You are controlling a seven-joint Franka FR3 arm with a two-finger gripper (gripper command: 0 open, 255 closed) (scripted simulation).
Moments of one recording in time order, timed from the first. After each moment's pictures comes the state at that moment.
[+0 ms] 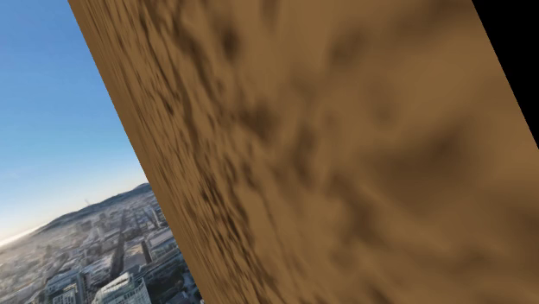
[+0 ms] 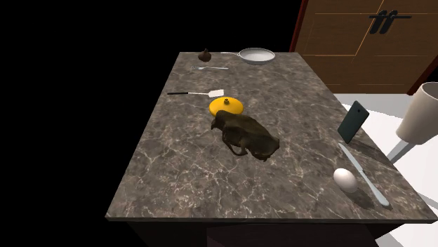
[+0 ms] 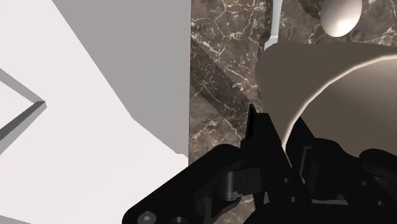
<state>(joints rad) -0.20 -0.28 -0.60 -1.99 -0.01 1.75 -0.74</state>
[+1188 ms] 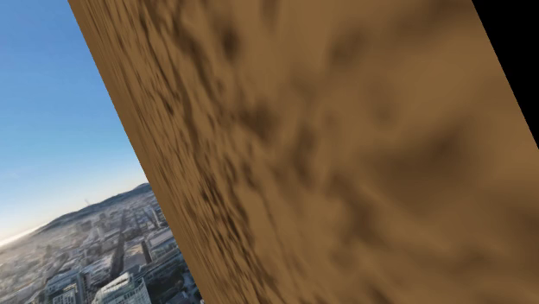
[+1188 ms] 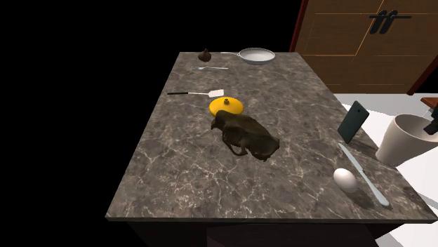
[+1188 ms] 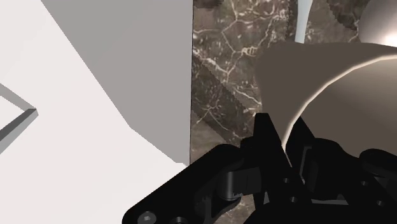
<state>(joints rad) -0.21 -0.24 -0.63 -2.21 0.01 1.99 -0.78</state>
